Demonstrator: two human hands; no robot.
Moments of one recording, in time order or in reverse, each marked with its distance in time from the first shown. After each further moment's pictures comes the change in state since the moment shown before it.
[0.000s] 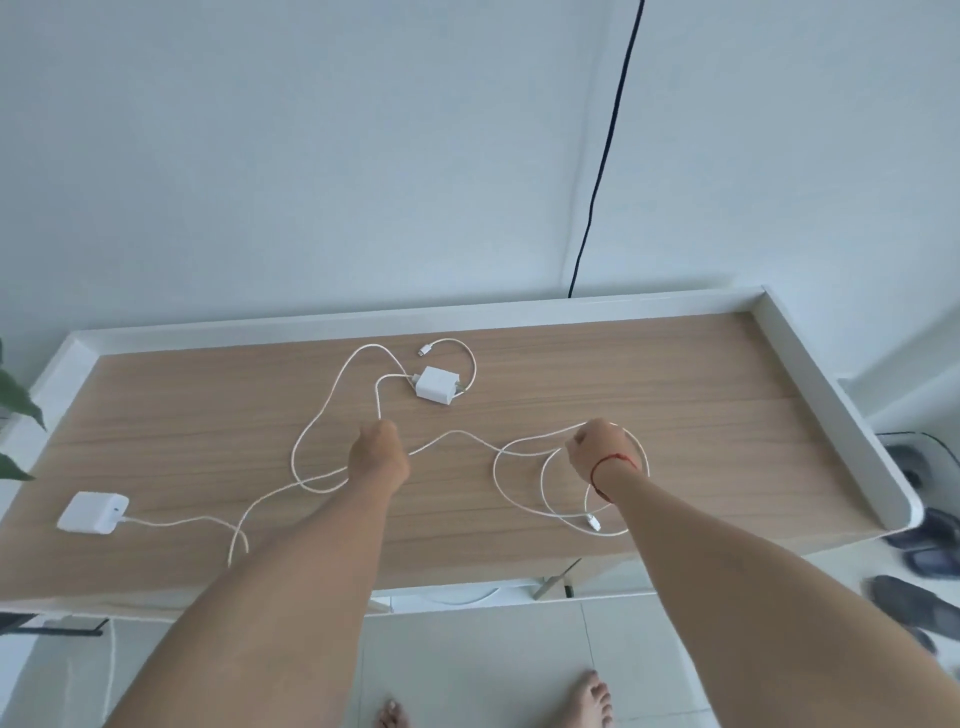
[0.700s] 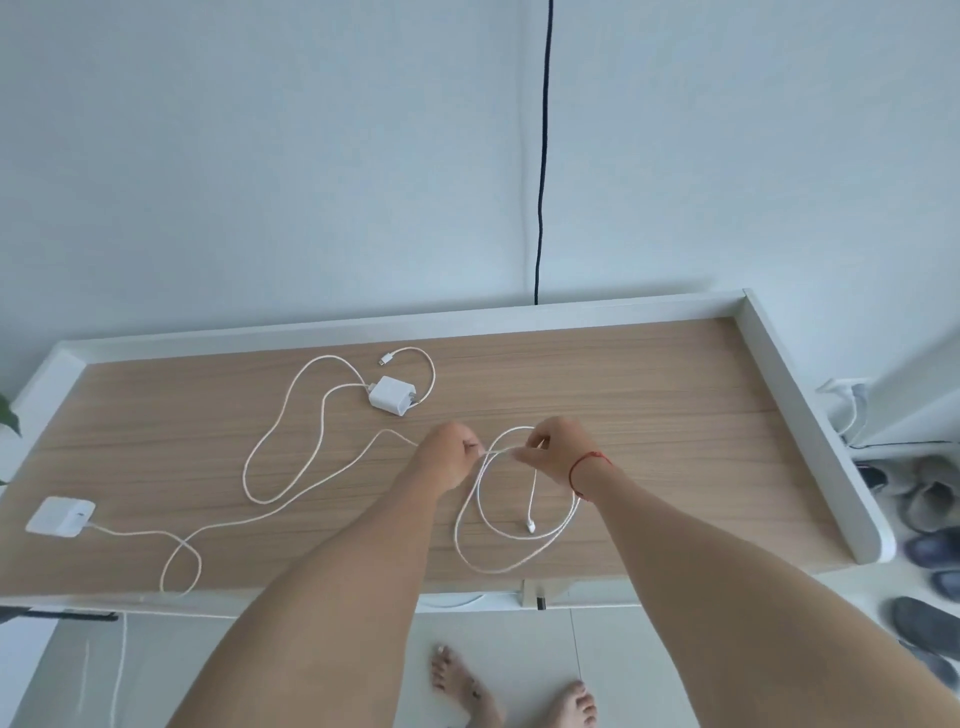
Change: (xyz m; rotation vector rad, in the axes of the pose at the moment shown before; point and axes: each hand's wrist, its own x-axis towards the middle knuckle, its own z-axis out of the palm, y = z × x) left_hand -0.028 0.133 0.035 -0.291 -0.162 0.313; right_hand 0.042 0.038 -0.030 0.254 -0.183 -0.349
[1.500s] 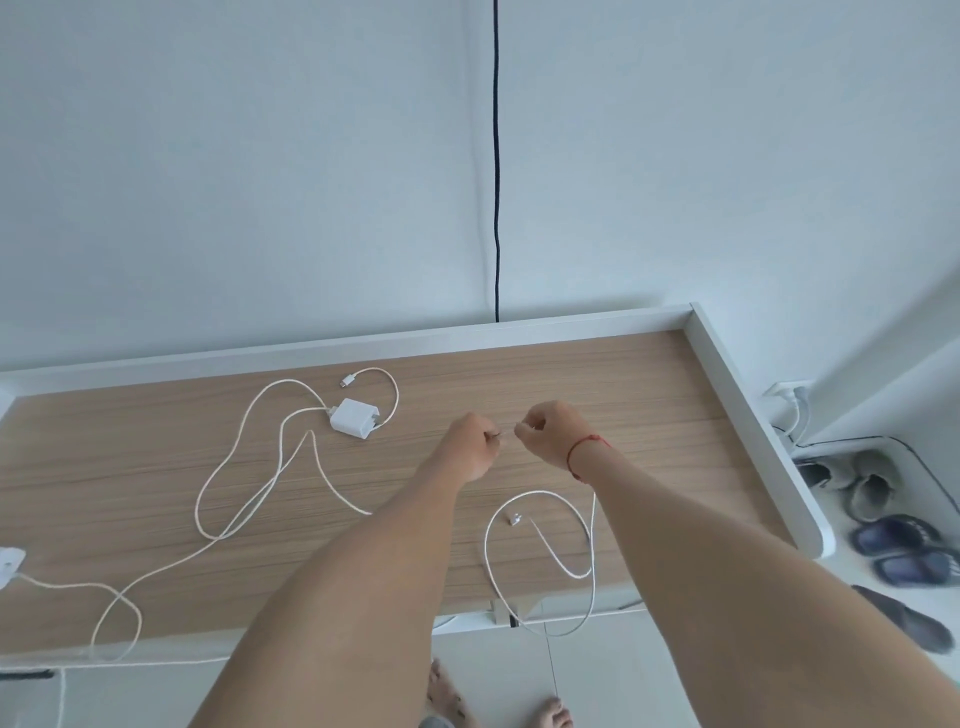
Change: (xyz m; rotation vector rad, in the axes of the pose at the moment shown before) left_hand 0.031 0.061 0.020 -0.145 -0.100 0.075; right_hand 0.006 0.003 -0.049 -0.066 0.081 0.039
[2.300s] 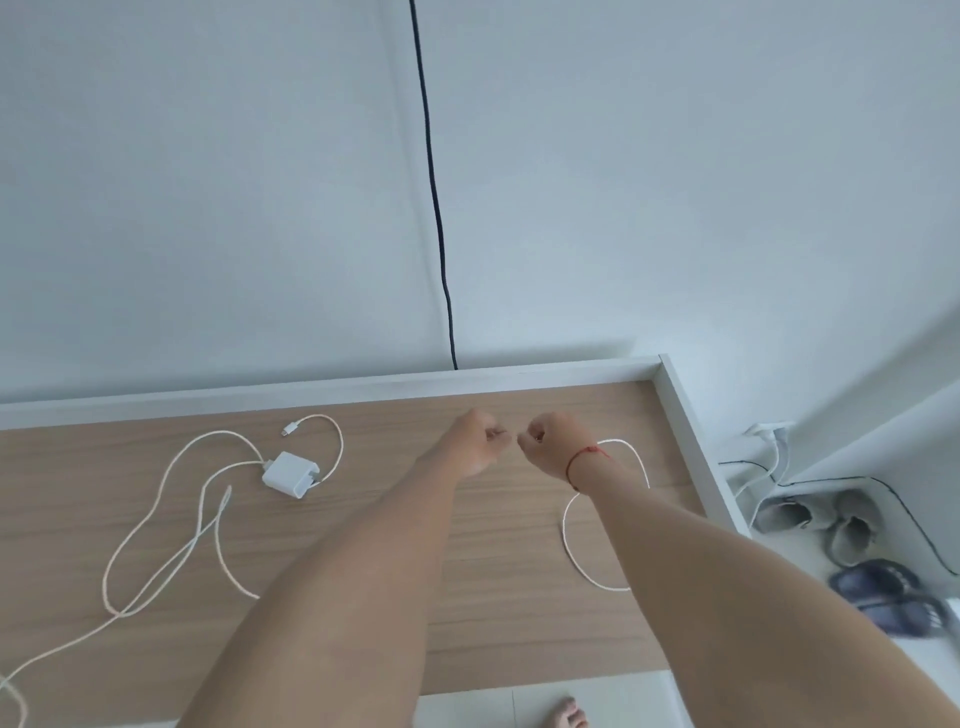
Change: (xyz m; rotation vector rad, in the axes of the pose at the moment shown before) left_hand 0.088 0.090 0.008 -0.001 -0.051 0.022; right_hand 0.074 0.046 -0.083 -0.096 -0.005 0.013
